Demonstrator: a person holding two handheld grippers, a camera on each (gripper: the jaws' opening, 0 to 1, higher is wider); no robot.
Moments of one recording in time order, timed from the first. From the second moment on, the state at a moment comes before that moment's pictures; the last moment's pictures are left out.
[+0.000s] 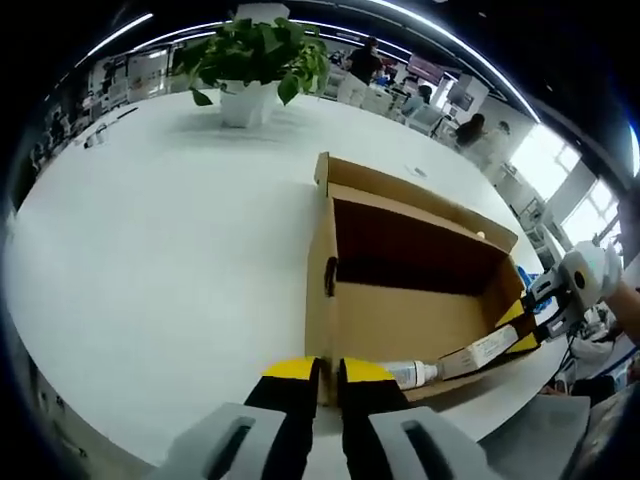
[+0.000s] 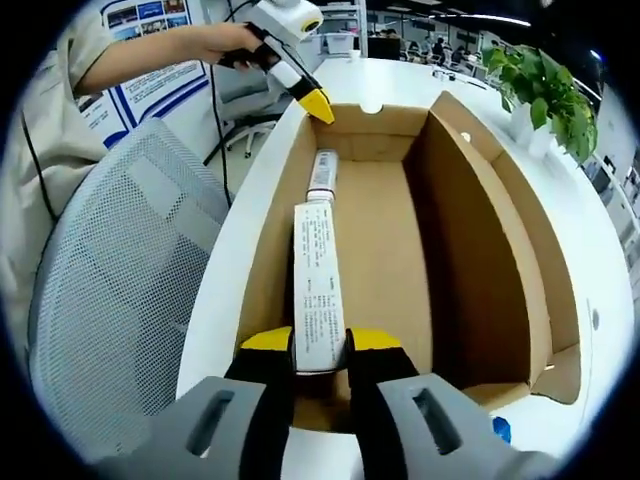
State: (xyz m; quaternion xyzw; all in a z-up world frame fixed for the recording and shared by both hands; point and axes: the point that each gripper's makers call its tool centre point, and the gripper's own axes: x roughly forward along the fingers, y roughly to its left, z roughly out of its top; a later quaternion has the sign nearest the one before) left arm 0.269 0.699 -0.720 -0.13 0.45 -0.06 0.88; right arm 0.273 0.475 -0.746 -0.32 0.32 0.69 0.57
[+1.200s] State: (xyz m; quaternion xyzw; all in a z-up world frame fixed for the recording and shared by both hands) left arm 0.270 0.698 -0.721 -0.13 0.45 -0.06 0.88; right arm 0.280 0.481 -0.696 -0.33 0.27 0.69 0.59
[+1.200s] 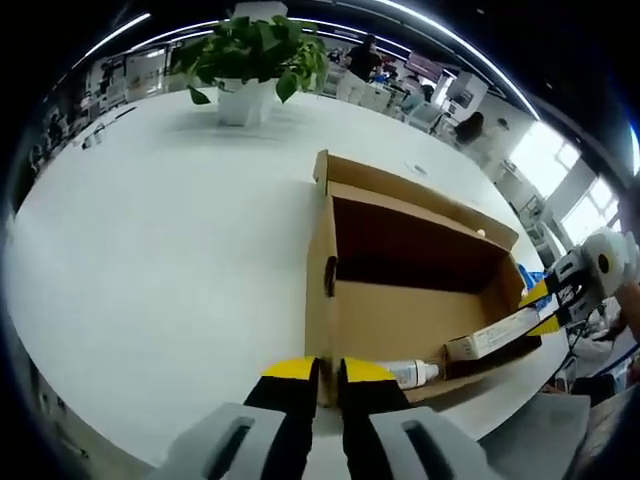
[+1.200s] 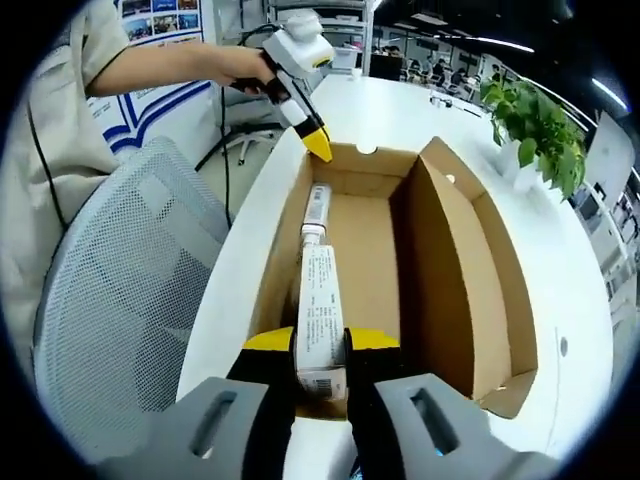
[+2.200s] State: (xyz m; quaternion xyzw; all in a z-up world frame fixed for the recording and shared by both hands) left arm 0.271 0.698 -0.722 -0.13 0.46 -0.06 0.88; right arm 0.296 0.461 -0.617 -0.34 0.20 0.68 0.62
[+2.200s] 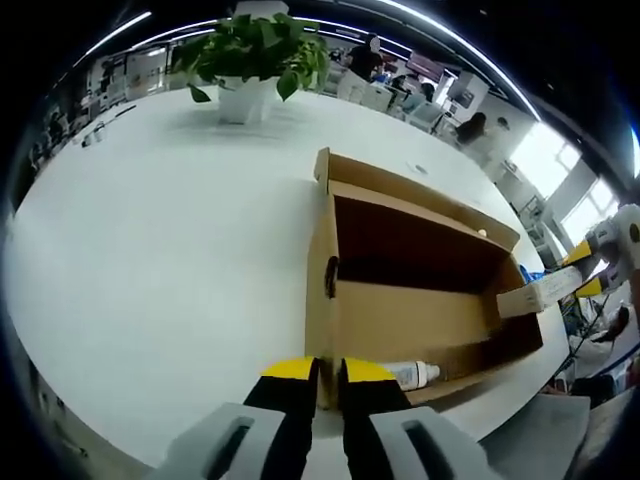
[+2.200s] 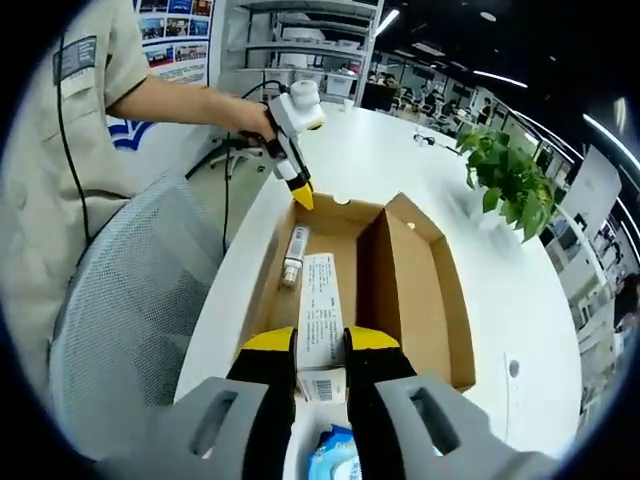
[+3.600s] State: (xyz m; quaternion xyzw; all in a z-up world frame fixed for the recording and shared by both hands) left arm 0.271 0.696 -0.724 -0.11 0.47 -0.06 0.87; right arm 0.342 0.340 -0.567 -0.33 0.20 0.63 0.67
